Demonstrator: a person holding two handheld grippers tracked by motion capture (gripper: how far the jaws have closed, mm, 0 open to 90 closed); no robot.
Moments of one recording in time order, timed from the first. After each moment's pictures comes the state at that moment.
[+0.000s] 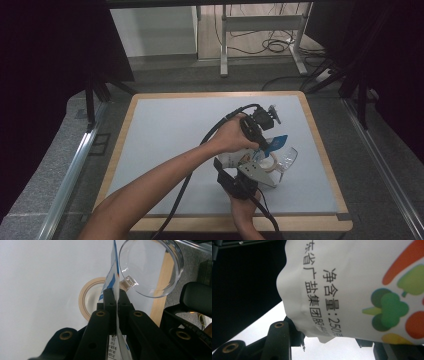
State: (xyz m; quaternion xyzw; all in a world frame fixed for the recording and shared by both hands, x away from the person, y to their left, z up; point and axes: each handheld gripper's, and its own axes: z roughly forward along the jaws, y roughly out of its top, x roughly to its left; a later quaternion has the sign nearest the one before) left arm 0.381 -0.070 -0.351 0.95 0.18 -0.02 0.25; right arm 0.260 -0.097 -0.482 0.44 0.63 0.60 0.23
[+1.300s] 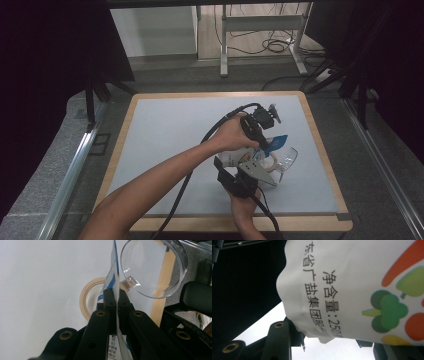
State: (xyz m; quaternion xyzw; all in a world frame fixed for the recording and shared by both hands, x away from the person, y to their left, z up) left arm 0.386 -0.071 -0.353 0.95 0.18 -0.03 0.25; right arm 0.264 -0.097 -0.481 0.44 0.63 0.60 0.23
